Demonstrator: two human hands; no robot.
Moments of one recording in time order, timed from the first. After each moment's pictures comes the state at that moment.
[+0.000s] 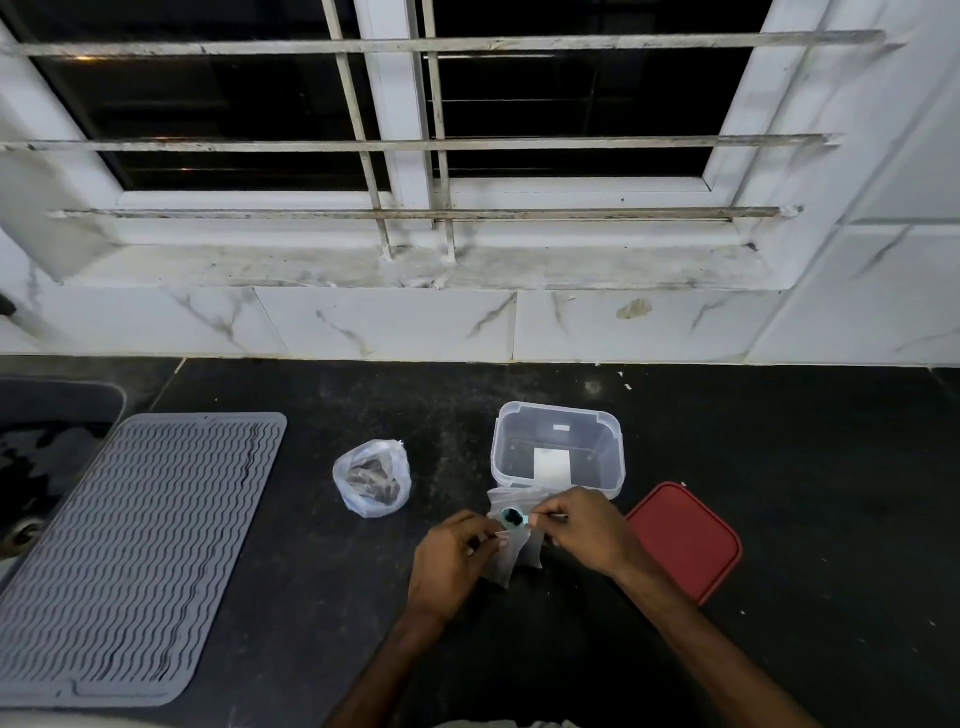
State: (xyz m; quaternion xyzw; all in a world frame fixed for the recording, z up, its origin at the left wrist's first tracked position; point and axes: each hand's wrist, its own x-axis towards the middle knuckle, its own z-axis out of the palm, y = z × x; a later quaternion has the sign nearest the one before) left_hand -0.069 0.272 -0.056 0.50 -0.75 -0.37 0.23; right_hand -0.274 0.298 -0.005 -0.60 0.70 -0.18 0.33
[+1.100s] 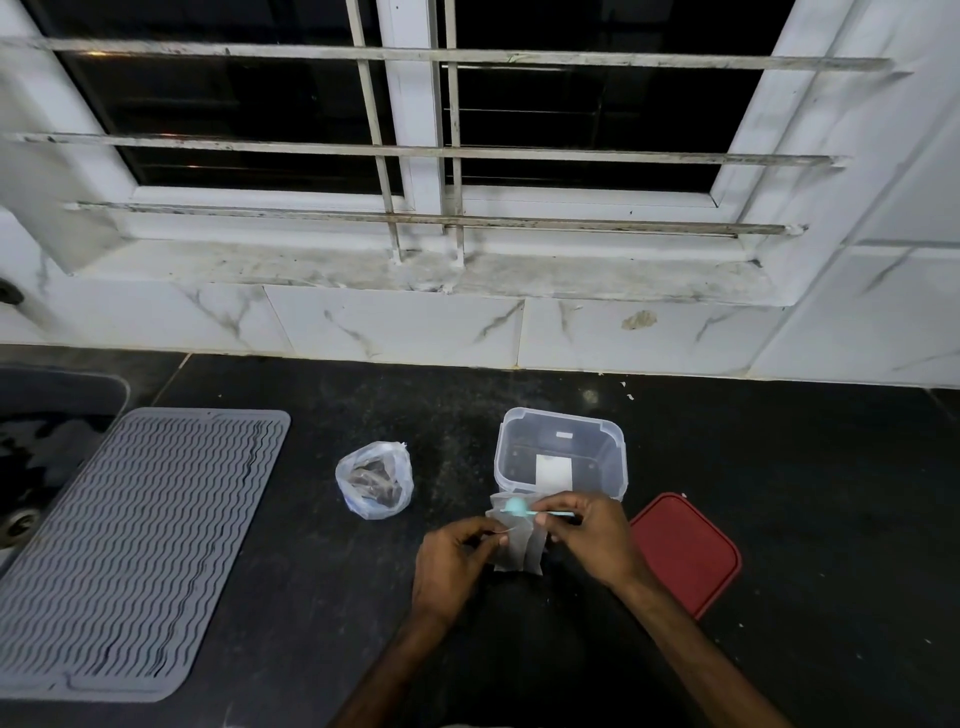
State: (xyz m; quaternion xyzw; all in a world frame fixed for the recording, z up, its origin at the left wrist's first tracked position) left_hand -0.072 0.278 -0.050 0.51 -0.65 -0.47 0.30; right_hand -0.274 0.304 -0.019 -0.50 0.68 -0.37 0.38
